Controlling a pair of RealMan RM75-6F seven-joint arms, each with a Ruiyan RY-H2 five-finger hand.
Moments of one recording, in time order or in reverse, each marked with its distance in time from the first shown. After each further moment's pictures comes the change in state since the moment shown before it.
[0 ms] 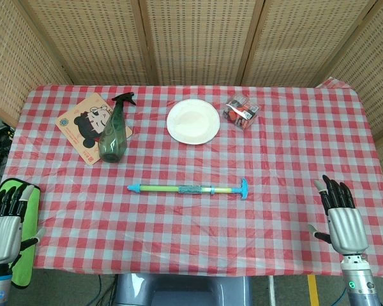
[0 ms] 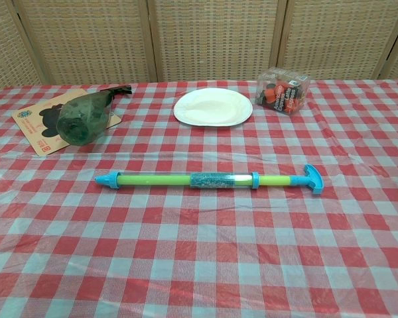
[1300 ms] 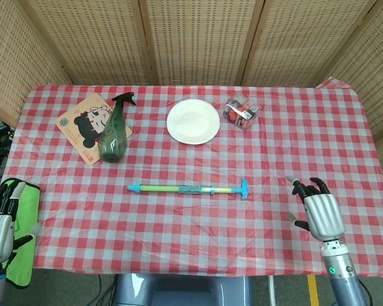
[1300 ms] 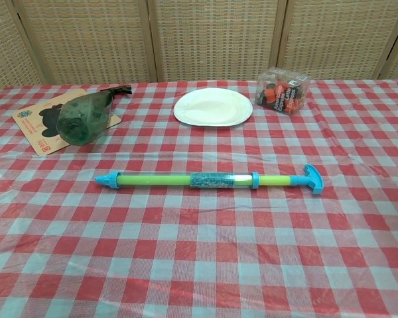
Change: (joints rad) left arm 0.000 0.037 -0.005 -0.014 -0.010 -0.005 -0.058; right arm 0.111 -0.052 0.066 -0.048 -0.008 -0.091 -0.121
